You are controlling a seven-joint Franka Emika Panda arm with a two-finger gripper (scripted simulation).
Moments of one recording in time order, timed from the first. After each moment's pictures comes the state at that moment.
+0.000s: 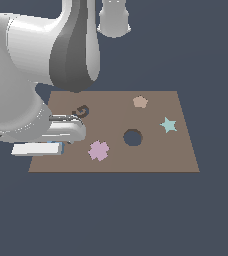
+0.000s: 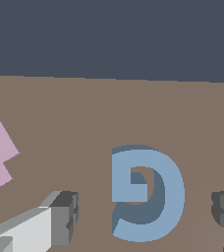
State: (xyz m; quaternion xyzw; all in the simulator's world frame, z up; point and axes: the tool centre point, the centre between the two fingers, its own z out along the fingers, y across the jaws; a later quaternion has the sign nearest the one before) arm 0.067 -0.173 0.052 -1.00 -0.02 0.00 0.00
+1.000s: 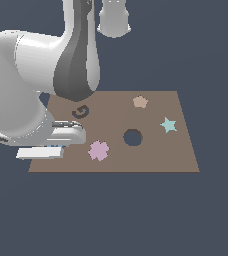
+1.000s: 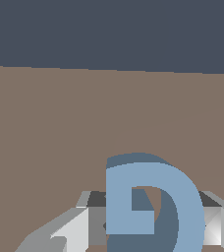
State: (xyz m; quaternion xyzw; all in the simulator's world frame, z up) arm 0.070 -0.176 0.030 -1.00 -0.02 0.00 0.00
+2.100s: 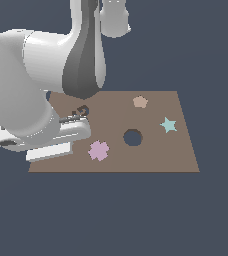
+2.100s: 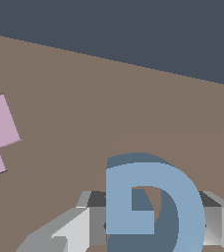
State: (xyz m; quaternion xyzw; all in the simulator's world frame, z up) arm 0.069 -0.163 0.031 -0.99 -0.11 0.00 0.00
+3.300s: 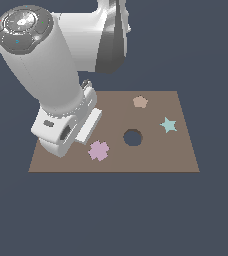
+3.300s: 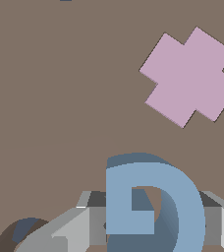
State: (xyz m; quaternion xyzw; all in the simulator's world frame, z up) arm 0.026 -0.106 0.036 -0.84 -0.55 0.00 0.00
